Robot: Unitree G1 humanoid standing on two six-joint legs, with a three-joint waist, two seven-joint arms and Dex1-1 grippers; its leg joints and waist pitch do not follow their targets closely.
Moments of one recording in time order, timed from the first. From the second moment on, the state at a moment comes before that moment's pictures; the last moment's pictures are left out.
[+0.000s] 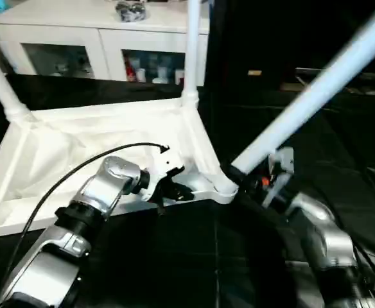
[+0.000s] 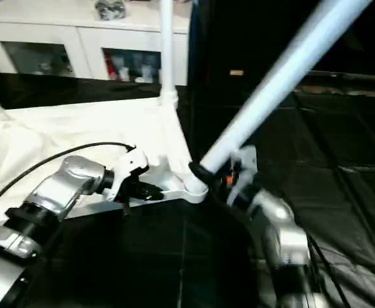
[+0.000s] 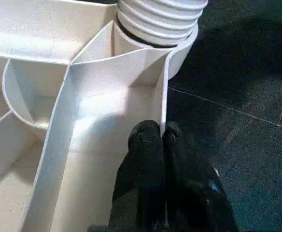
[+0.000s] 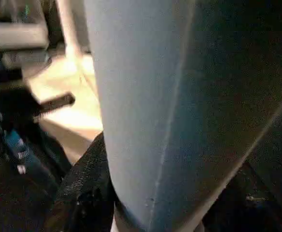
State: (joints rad) left arm -0.69 0.35 -0.37 0.61 -0.02 0.32 -1.15; right arm -0.26 -0.25 0.06 0.27 0.26 0.05 0.75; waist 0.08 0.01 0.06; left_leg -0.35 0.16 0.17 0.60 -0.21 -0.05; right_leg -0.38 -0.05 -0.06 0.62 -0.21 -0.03
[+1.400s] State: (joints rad) left arm -0.71 0.41 -0.41 0.63 0.02 0.21 -1.30; right arm -0.43 -0.32 0.16 0.42 0.21 0.06 1.11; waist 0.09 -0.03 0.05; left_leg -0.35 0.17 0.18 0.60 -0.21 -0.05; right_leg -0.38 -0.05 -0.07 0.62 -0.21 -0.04
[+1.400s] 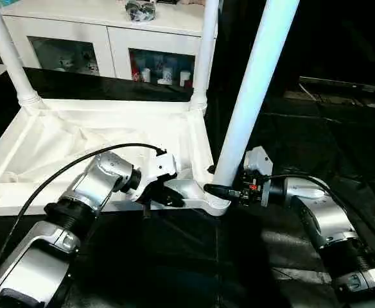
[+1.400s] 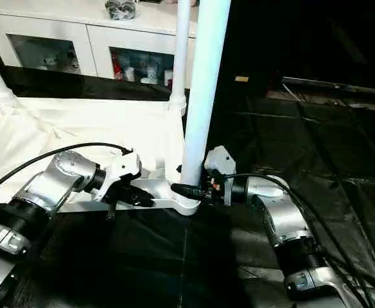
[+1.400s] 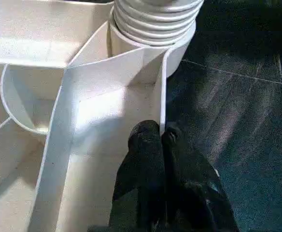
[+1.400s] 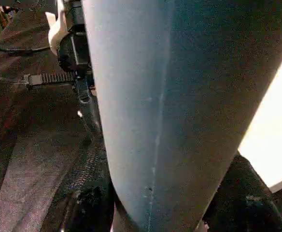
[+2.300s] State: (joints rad) left arm -0.60 0.19 -0.24 0.37 0.06 0.64 -0.70; right arm -0.72 -0.03 0.01 0.85 0.12 0.03 0.38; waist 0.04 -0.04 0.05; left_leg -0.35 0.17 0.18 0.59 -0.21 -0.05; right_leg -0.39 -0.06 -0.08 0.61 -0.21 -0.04
